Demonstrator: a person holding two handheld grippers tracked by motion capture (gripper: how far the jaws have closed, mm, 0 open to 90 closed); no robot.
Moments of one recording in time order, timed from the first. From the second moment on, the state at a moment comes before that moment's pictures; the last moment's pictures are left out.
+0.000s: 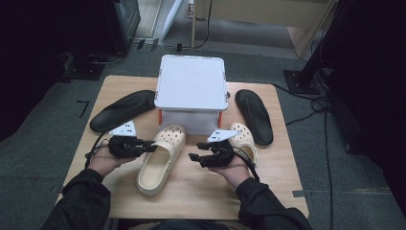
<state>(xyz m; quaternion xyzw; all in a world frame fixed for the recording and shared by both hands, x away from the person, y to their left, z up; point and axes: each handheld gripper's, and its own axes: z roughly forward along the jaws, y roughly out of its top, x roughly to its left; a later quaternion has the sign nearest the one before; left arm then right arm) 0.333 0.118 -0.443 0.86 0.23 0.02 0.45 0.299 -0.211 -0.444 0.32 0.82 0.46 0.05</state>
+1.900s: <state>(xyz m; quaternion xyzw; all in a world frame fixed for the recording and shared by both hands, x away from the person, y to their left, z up) 0.330 0.109 -0.468 0.87 0.26 -0.06 0.42 0.298 -0.196 -0.457 0.32 0.84 0.43 0.02</state>
